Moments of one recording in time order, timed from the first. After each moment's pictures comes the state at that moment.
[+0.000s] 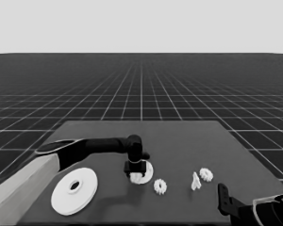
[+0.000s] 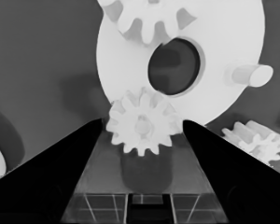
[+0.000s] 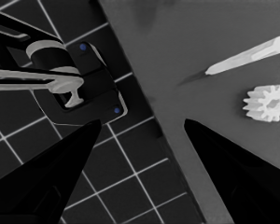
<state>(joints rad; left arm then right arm) 0.18 2.95 -1.50 0.36 1.53 -1.46 -0.35 1.76 -0.39 -0.70 -1.18 0.32</state>
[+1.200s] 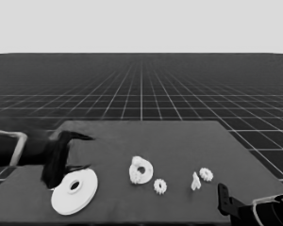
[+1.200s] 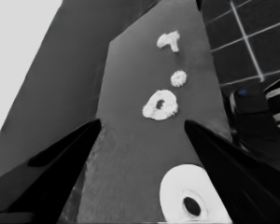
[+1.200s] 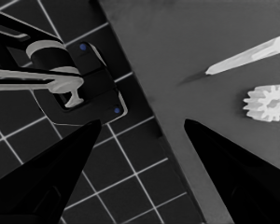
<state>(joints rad) -0.33 1.81 -0.46 0.31 0.71 0.24 -0.35 1.76 -0.39 -0.70 -1.18 0.32</state>
